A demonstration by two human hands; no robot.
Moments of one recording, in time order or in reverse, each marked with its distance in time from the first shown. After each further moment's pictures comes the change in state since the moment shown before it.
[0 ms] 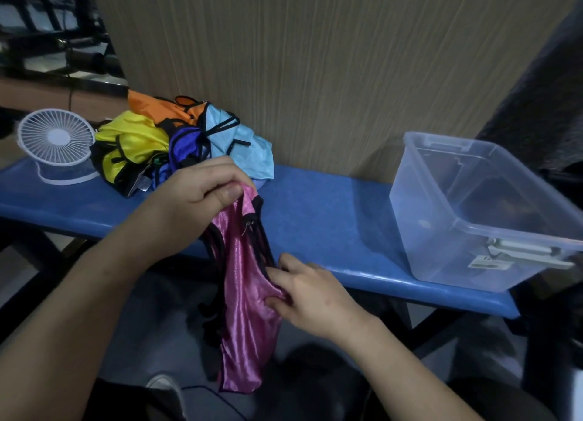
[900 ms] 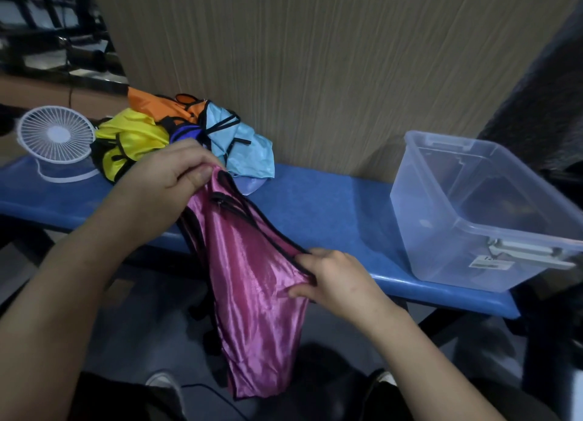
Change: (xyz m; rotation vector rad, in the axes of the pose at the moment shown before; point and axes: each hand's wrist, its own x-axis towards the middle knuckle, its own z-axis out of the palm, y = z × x) left_hand -0.002 -0.019 -0.022 0.155 0.130 -0.032; right_hand -0.007 0.023 -0.027 0.004 0.031 0.095
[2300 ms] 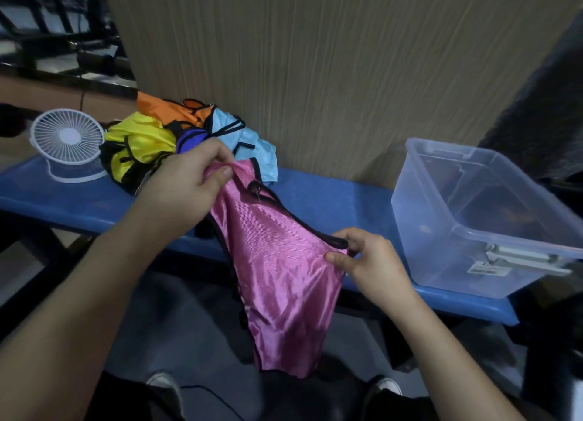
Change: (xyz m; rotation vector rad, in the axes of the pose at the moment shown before) left_hand 0.003 0.017 0.015 0.023 0.099 -0.175; right_hand -0.012 0.032 -0.019 0.538 0.285 0.338
